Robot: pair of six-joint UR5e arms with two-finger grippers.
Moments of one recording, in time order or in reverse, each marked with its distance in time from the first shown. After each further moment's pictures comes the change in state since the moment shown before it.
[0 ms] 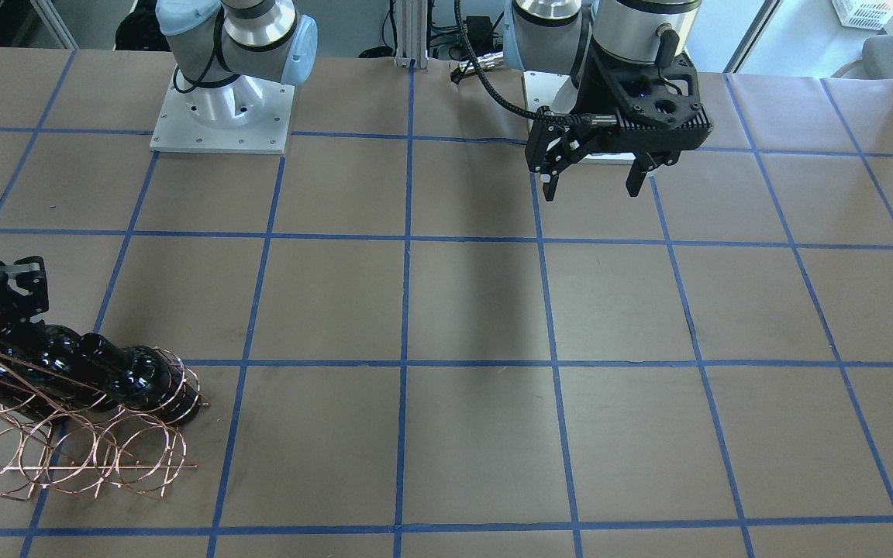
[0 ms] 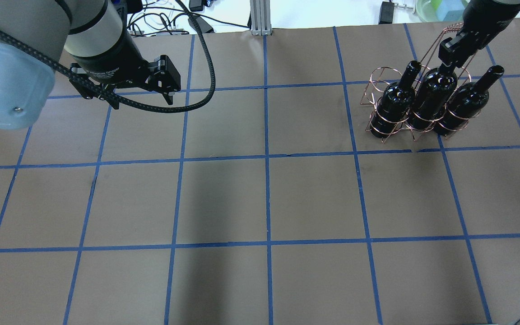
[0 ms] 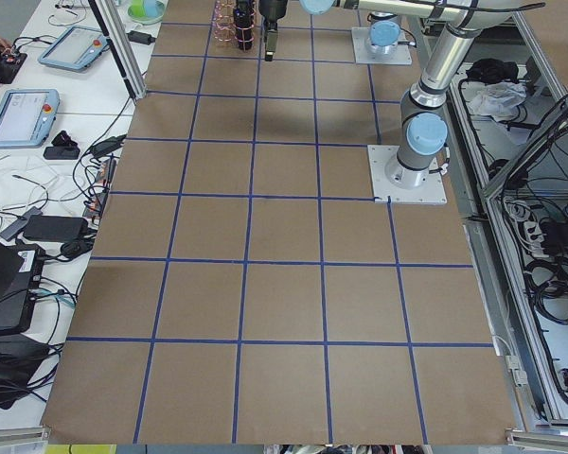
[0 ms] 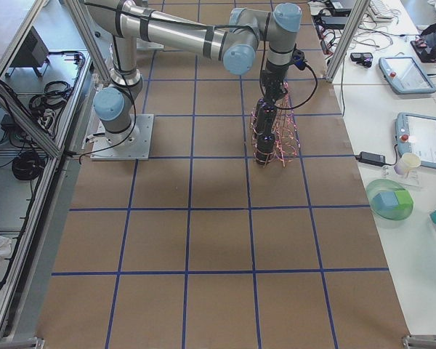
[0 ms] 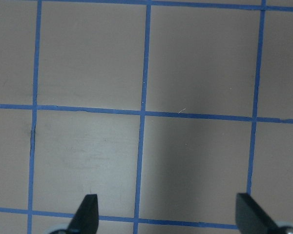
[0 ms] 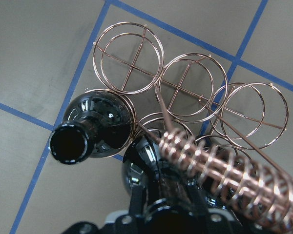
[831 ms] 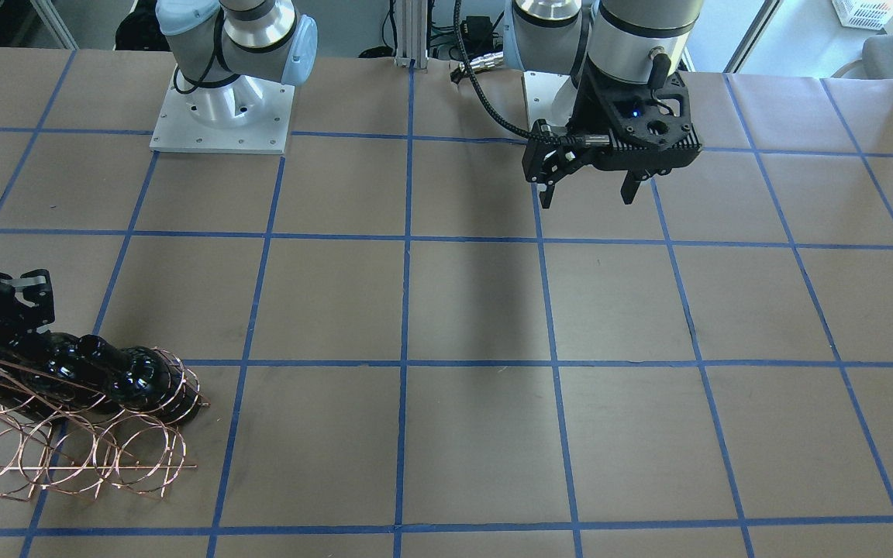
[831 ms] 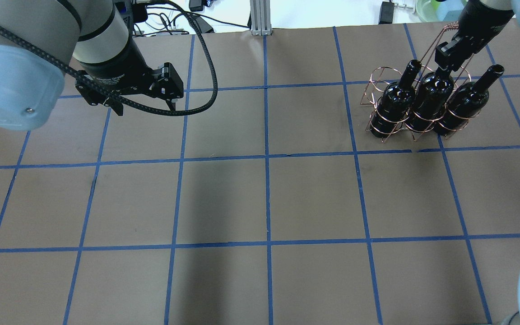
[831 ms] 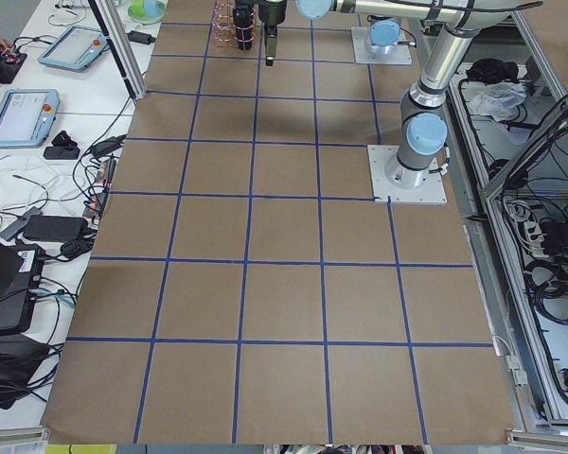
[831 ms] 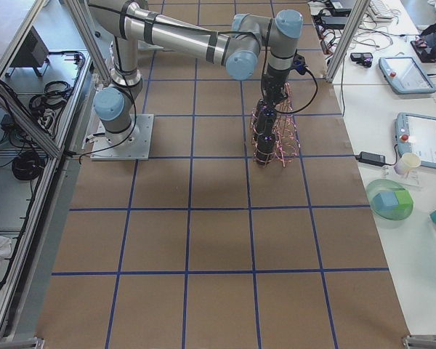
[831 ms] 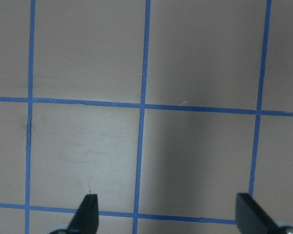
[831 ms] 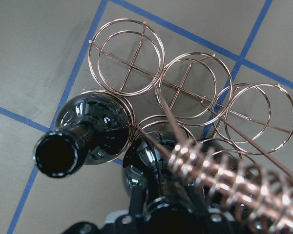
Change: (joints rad) left arm 0.003 -0.011 -0.021 -0.004 -0.006 0.000; right arm 0.000 0.020 0.017 -0.025 0.000 0.000
